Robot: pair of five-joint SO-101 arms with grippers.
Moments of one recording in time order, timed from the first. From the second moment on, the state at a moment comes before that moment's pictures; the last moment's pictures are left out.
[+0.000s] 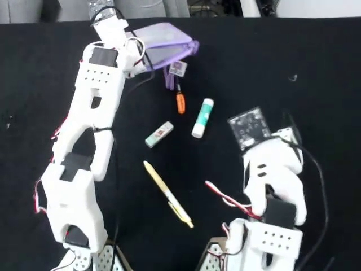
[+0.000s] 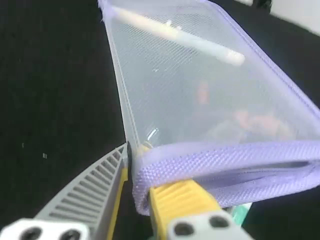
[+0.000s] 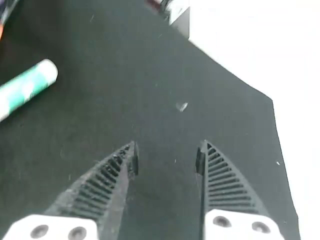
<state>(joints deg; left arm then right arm) 6.5 22.2 -29.8 68.4 26.7 13.9 -80.1 70.4 44.0 36.0</state>
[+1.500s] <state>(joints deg) -21.6 -7.5 -17.2 72.9 25.0 -14.9 0.1 35.5 22.6 -16.4</state>
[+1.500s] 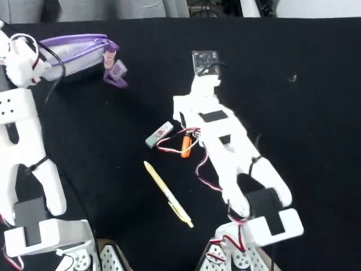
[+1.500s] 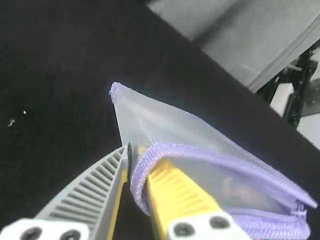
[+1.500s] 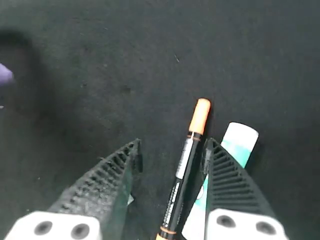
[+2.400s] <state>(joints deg) -21.6 -7.5 -15.1 71.0 25.0 -12.4 46.5 -29.1 76.1 -14.1</state>
